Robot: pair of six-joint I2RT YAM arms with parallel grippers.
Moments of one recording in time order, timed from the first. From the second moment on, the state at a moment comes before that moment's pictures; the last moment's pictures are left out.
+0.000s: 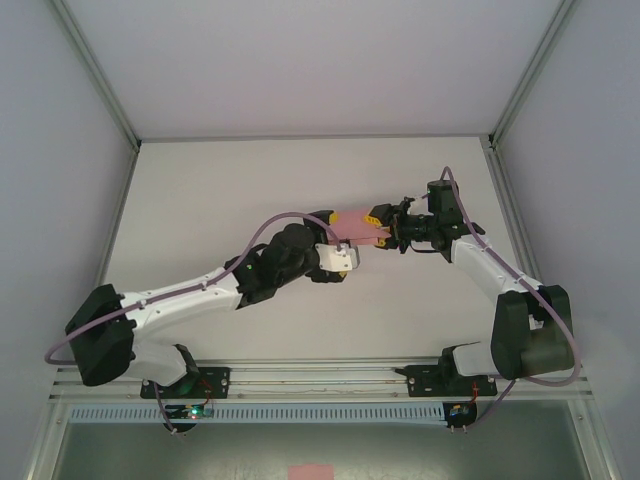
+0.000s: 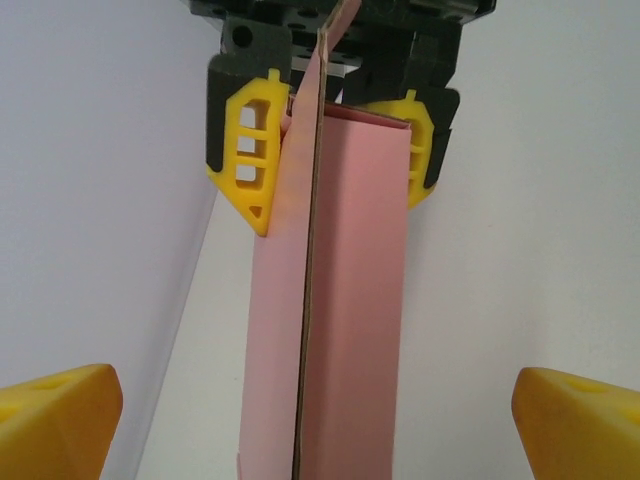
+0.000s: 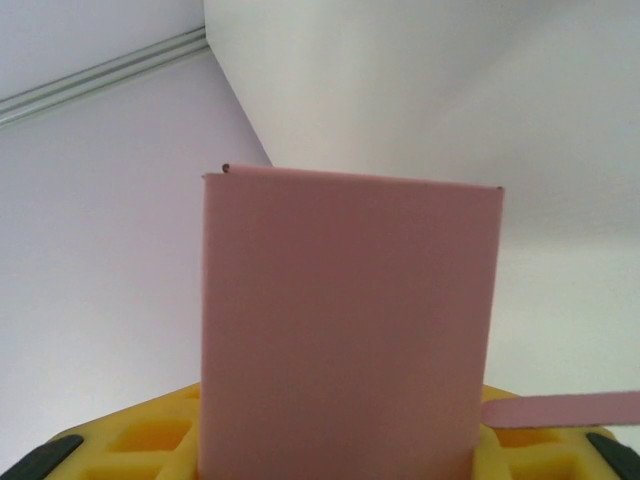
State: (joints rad) left arm -0.92 1.40 0.93 0.04 -0.08 0.81; right arm 0.13 1.38 0.83 -0.18 -0.96 1.31
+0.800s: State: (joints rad) left arm -0.89 1.46 0.99 -0.03 -0.09 0.80; right arm 0.13 1.31 0.84 -0.22 -1.00 1.24
